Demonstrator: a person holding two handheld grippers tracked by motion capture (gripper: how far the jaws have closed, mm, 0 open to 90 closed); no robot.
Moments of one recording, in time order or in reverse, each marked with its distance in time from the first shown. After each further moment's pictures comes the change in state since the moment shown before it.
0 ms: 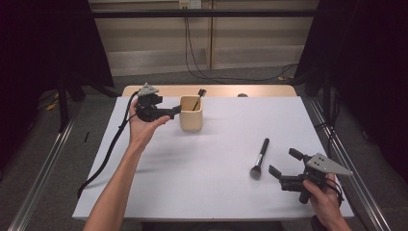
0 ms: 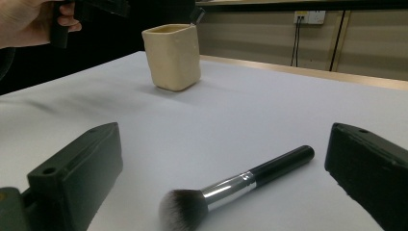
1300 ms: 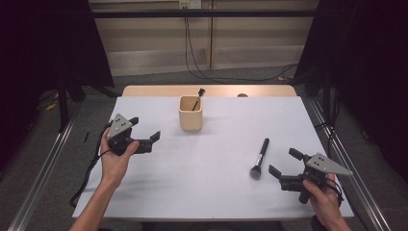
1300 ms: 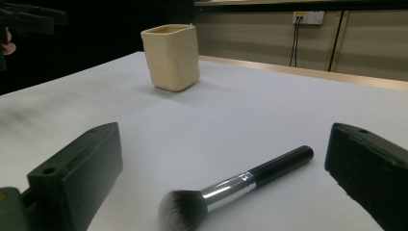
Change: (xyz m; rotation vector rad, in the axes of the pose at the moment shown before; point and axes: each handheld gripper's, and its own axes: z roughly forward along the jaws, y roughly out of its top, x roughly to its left) left arm -0.017 -0.069 -0.093 -0.113 0.079 0.110; right arm 0.001 0.000 0.000 -0.002 -0.006 0.001
